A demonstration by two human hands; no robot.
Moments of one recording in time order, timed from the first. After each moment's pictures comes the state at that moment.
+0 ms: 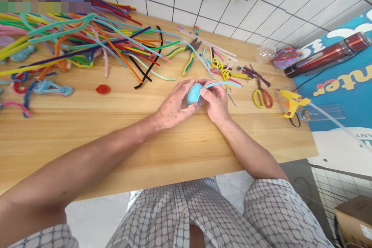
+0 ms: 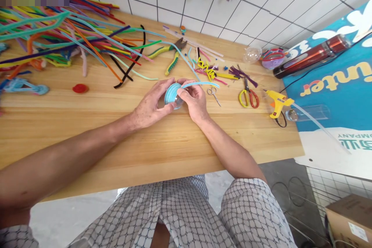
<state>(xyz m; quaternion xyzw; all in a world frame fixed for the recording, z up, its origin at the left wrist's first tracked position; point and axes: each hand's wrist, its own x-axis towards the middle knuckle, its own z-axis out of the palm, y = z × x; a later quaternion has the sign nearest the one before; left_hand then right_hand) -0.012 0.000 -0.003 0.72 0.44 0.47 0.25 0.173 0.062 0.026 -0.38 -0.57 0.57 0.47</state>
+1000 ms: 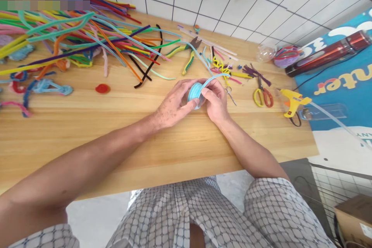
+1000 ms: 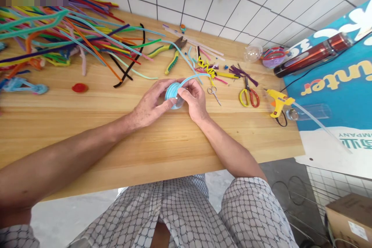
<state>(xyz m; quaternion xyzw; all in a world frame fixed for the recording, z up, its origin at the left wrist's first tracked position) -0.009 -0.004 0.011 0.72 0.43 0.49 0.25 0.176 0.064 0.017 -0.33 -0.57 0.58 0.48</state>
